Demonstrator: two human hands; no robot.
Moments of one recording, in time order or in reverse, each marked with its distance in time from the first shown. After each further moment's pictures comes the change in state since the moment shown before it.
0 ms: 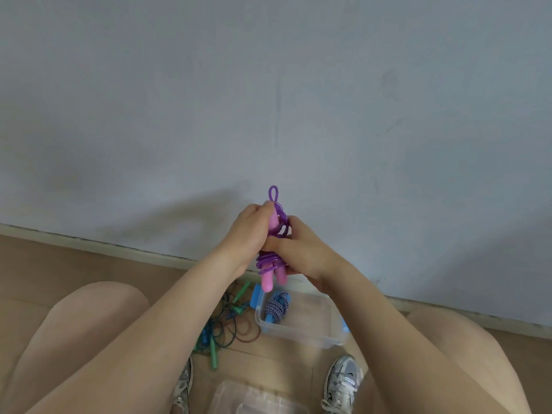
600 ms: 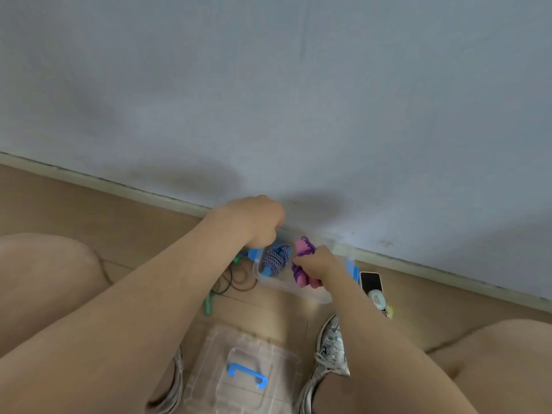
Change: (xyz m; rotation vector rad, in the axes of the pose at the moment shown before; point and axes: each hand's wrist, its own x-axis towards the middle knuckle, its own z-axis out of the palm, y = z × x) left_hand 0.057 -0.074 -0.004 1.414 -0.526 0.106; right_hand 0.081 0.207 -0.009 -0.362 0.102 0.600
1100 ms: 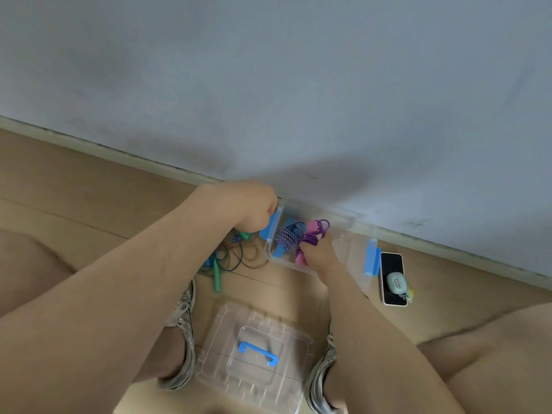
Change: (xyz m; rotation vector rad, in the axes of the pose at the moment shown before) left_hand 0.036 -0.044 0.024 -0.025 -0.133 -0.016; right_hand 0.118 0.055 0.078 0.345 0.019 -0.051
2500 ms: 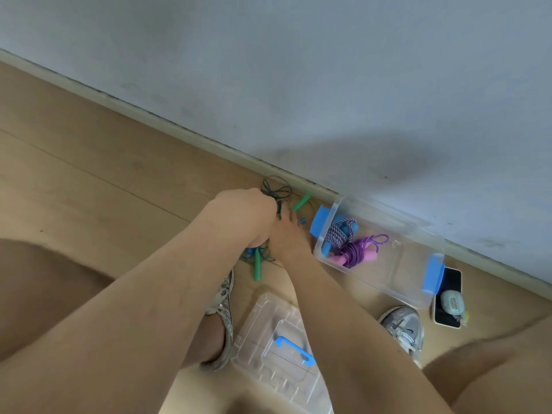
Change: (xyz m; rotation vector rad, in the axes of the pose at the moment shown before) left_hand -0.034 -0.077 0.044 0.010 -0.091 -0.304; right_hand 0.005 -0.053 0.189 -1.253 -0.101 -0.532
